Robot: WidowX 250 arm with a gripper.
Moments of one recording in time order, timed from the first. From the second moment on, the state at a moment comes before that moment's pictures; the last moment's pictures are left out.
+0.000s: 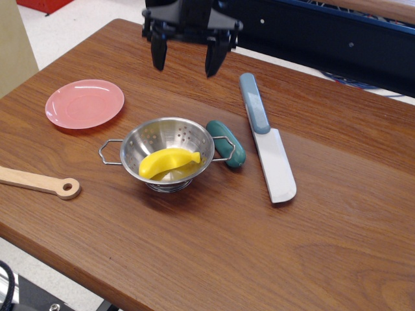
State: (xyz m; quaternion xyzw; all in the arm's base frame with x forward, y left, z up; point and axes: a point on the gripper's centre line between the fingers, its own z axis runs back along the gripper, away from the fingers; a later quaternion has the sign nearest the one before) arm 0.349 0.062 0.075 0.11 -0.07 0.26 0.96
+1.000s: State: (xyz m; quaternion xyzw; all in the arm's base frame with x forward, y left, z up) arm 0.275 0.049 0.084 0.03 0.01 -0.02 1.00
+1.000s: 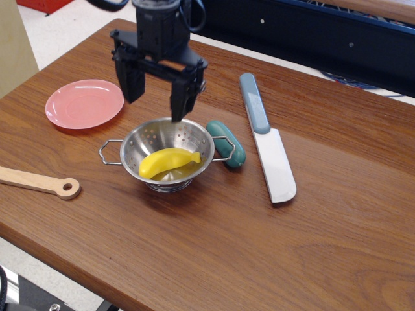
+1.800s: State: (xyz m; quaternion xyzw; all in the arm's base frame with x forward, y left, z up) arm 0.273 0.027 0.053 -0.02 0.00 -0.08 1.00
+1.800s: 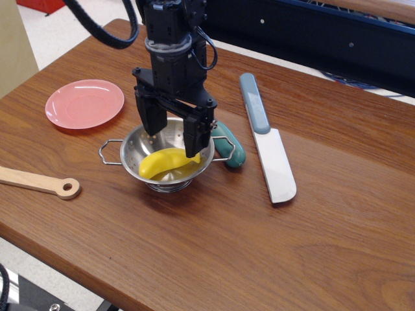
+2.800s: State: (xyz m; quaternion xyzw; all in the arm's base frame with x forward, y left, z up) arm 0.265 0.041 0.021 -0.01 -0.01 -0.09 1.00
